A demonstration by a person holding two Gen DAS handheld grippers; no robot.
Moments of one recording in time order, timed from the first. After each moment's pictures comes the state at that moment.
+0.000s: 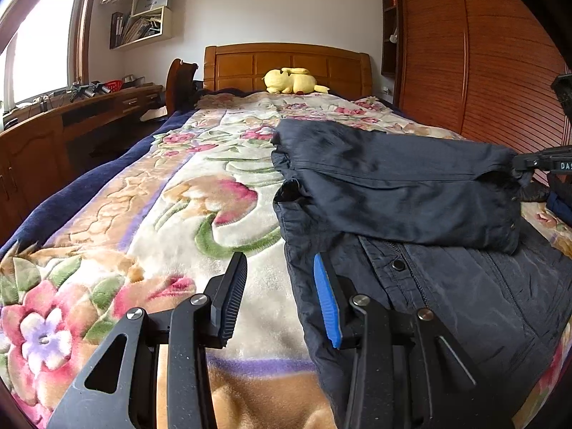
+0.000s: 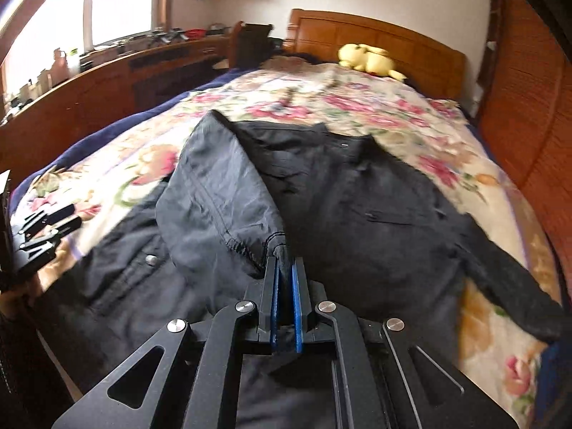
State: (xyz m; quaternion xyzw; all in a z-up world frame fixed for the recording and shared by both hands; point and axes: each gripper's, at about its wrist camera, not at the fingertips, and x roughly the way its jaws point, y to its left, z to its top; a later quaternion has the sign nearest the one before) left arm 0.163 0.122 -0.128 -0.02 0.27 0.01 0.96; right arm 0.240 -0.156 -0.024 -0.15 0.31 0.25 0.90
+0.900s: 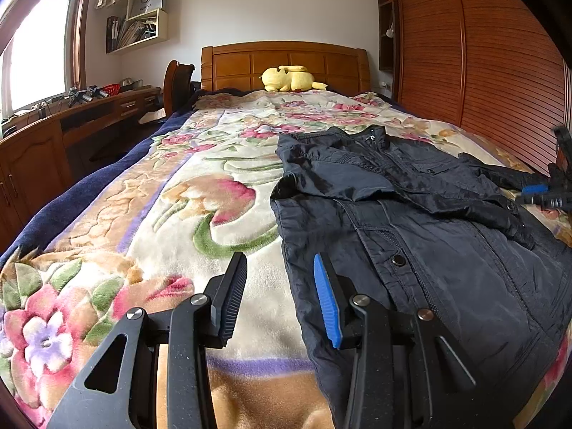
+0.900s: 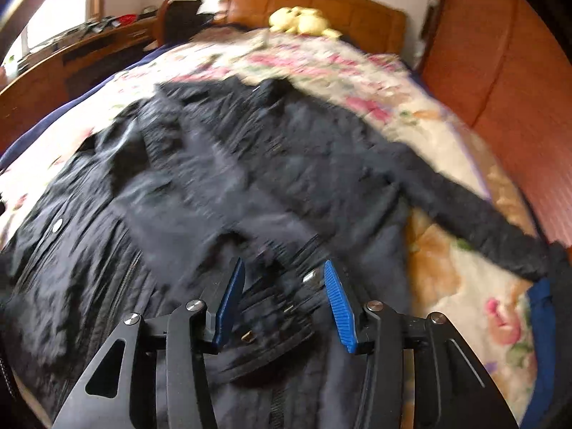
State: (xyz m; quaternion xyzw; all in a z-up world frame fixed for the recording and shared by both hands) left arm 0.166 0.118 -0.129 -0.01 0.27 0.01 0.96; right arm 0.253 -0.144 -0.065 -0.14 0.38 0.15 0.90
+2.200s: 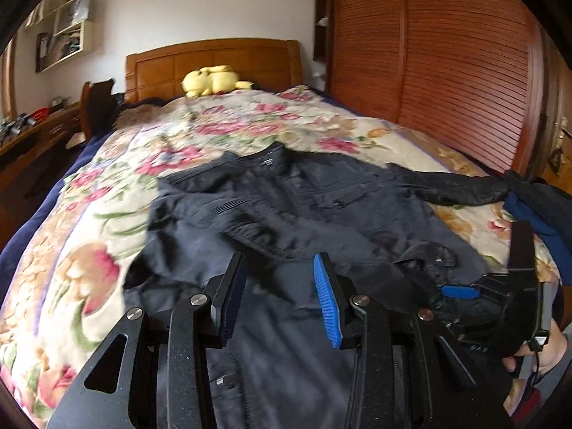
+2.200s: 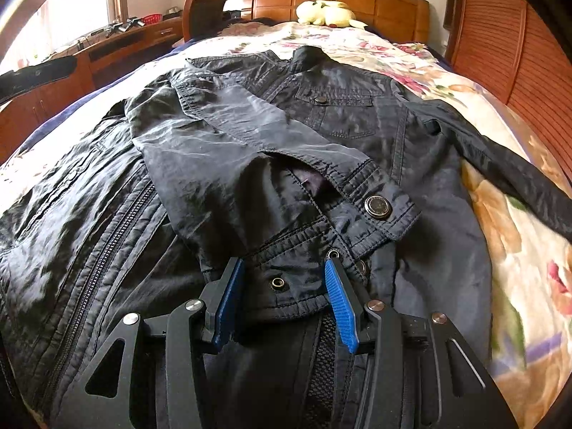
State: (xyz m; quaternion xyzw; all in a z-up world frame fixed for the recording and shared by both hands) left arm 0.254 -0.021 -0.061 0.01 0.29 -0.12 0.95; right arm 0.231 -0.158 -0.126 -0.10 0.37 0.20 0.90
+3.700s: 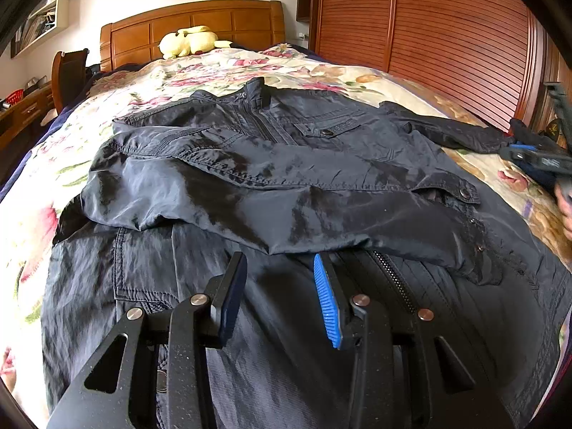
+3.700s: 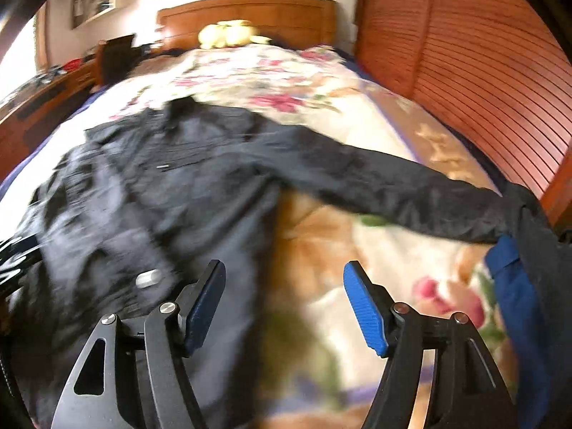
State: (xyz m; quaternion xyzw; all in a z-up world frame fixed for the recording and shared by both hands) left arm 0.281 -0.047 -0.148 0.03 0.36 -0.14 0.92; right arm 0.288 -0.297 -0.063 -0.05 0.36 0.04 0.93
